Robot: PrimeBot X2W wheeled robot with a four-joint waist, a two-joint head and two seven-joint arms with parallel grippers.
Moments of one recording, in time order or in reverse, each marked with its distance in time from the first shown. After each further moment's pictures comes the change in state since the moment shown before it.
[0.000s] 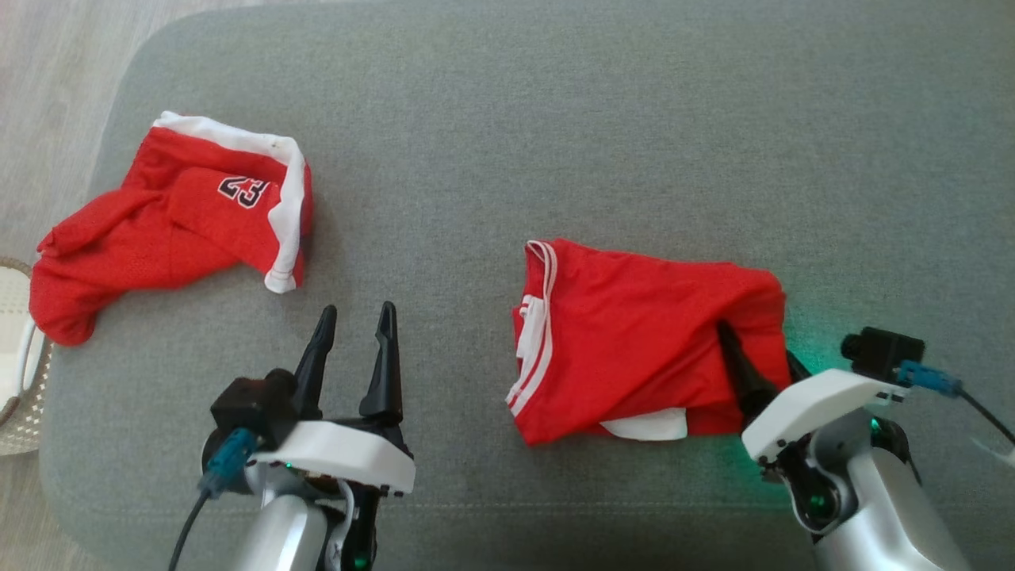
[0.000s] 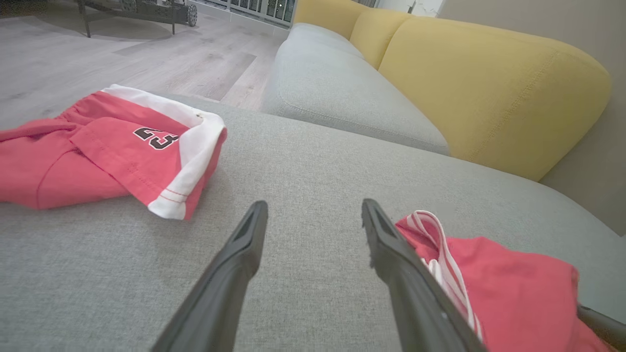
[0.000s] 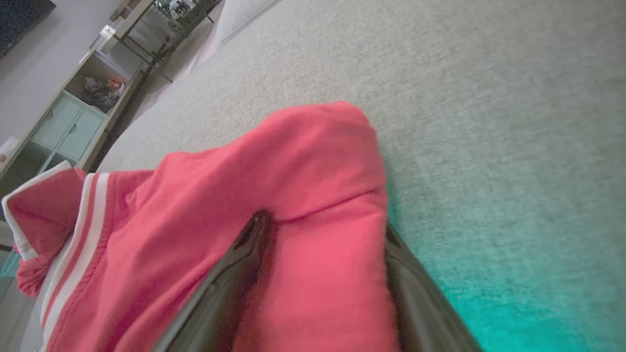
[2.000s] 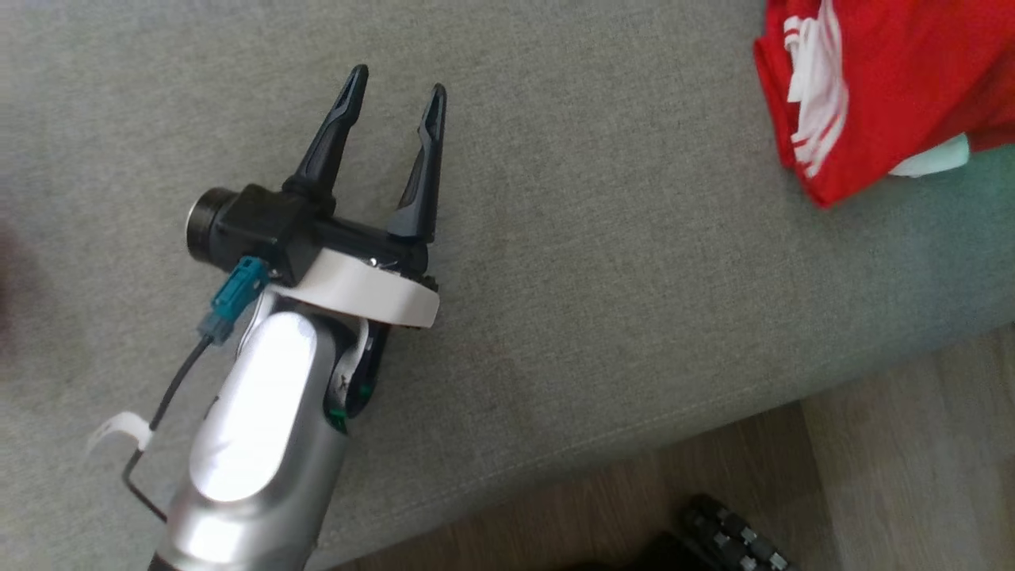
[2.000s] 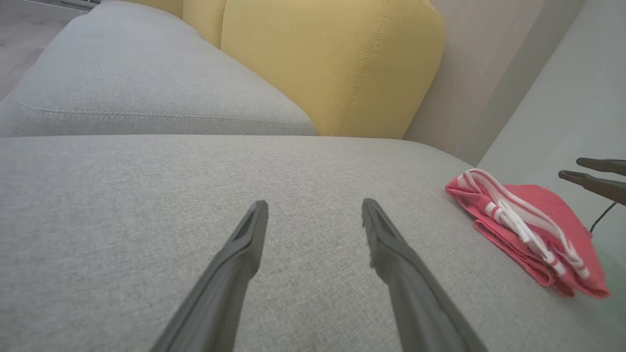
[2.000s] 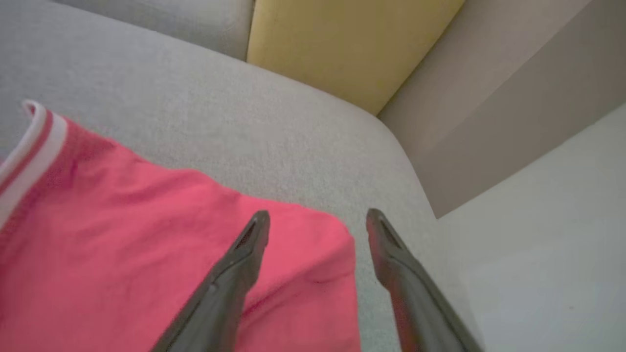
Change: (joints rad) left arm -0.388 -0.003 -0.035 -0.004 0.166 -0.111 -0.007; right arm -0.465 -0.400 -0.094 -0.078 -0.523 0.000 -0.018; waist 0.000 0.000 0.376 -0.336
